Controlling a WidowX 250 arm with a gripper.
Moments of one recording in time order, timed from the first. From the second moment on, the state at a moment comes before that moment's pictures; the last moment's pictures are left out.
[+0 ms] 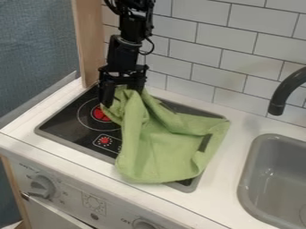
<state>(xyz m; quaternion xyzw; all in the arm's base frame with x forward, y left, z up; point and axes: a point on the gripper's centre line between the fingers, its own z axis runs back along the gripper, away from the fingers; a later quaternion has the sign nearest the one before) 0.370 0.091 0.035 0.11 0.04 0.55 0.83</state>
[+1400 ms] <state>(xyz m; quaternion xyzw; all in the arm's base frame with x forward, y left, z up) 0.368 0.090 0.038 0.06 0.04 0.52 0.85</state>
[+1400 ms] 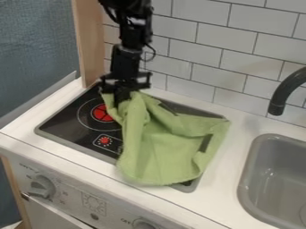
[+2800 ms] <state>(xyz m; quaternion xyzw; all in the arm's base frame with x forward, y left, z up) 0.311 0.161 0.057 -0.09 0.08 0.25 0.96</state>
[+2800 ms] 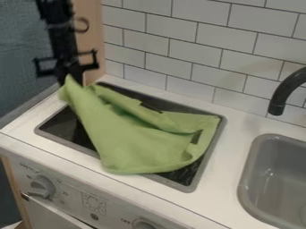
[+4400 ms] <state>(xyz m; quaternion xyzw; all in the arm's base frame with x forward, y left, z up) 0.316 0.148 0.127 -0.10 -0.02 0.25 0.96</state>
